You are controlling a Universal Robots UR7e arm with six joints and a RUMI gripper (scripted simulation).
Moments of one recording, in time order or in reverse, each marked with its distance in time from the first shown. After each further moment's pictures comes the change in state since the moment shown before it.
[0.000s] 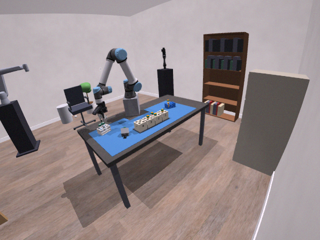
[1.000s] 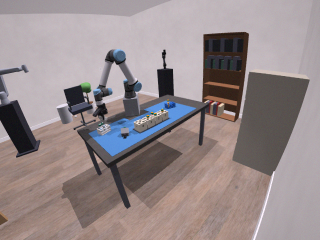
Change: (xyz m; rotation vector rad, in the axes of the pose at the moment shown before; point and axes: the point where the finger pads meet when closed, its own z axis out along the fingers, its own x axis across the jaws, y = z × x) arm 0.000 -0.001 0.019 0.001 0.000 0.000
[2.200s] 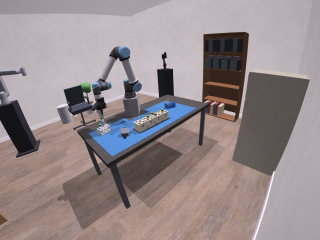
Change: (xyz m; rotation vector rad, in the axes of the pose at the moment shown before) arm 0.000 0.000 -0.064 0.001 0.000 0.000
